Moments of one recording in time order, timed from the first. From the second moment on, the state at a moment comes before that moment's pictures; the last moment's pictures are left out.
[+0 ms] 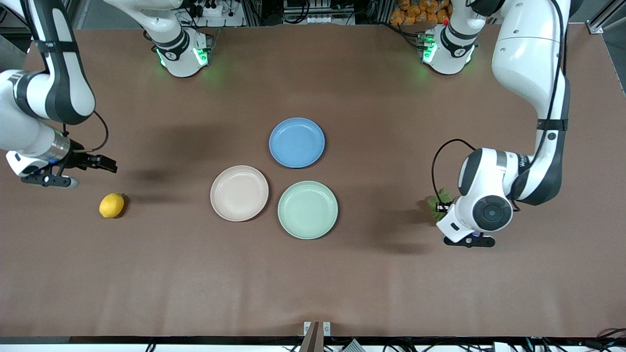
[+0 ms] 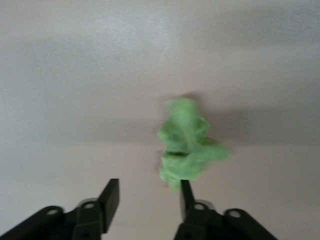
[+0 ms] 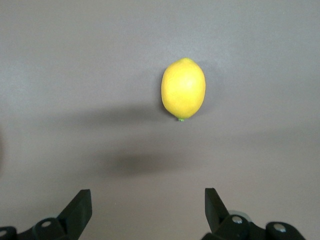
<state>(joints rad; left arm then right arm) -0.25 0.69 0.03 -1.40 0.14 1.80 -0.21 -0.10 0.09 -0.11 -2.16 -0.01 2.20 -0.08</state>
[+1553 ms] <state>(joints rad) -0.18 0.62 0.02 -1.38 0.09 1.80 -0.19 -0.09 -0.11 -0.10 -1.87 -0.01 1.74 -0.08</state>
